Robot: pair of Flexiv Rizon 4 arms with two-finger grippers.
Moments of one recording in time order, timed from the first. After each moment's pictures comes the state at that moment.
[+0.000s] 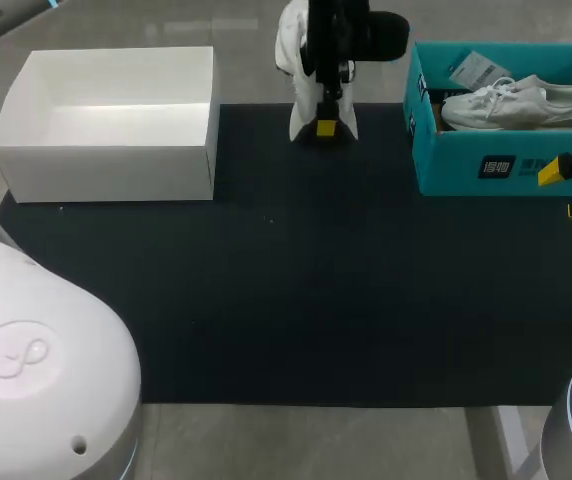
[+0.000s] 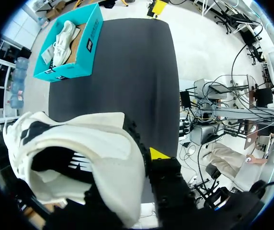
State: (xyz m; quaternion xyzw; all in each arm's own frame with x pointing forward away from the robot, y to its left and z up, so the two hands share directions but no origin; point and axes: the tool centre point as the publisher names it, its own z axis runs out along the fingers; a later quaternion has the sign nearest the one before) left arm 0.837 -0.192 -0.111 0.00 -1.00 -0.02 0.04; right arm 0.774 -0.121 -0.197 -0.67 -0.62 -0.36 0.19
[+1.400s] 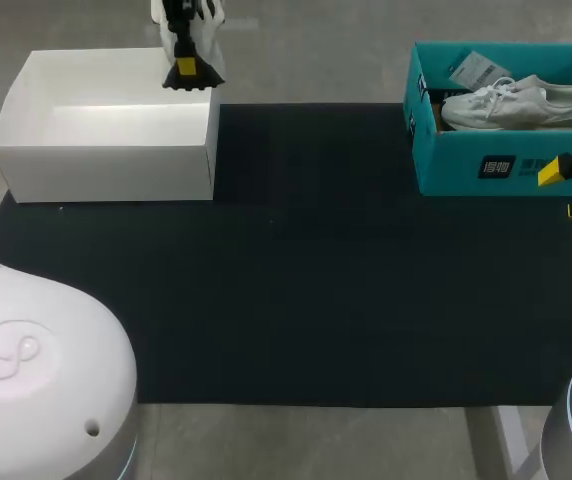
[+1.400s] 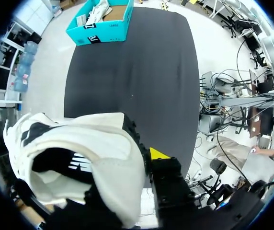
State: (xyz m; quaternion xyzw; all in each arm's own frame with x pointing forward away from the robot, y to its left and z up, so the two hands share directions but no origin) left arm 0.956 -0.005 -0.107 0.02 -1.00 -0.01 0.04; right arm 0.774 -0.121 -0.197 -0.67 -0.62 -0.36 0.19
